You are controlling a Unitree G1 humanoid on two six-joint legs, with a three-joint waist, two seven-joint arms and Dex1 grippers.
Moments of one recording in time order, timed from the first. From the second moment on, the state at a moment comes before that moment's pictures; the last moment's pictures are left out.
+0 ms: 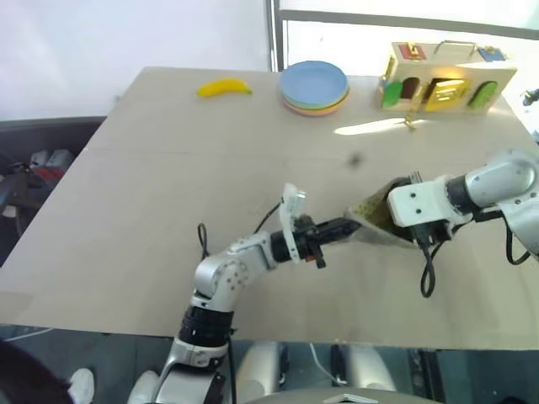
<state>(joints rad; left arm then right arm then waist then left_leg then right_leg) -0.34 0.12 -0.12 -0.13 -0.74 0.80 -0.79 -0.67 -1.01 0.38 -0.26 -0.09 0.35 1.37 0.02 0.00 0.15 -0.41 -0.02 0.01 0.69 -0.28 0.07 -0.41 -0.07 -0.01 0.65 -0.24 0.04</state>
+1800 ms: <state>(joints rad) -0.33 0.14 -0.10 -0.02 -0.71 0.74 -0.78 -0.58 -1.03 0.17 -0.16 0.08 0.19 1.43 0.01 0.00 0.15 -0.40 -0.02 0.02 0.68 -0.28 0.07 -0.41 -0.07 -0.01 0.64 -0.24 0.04</state>
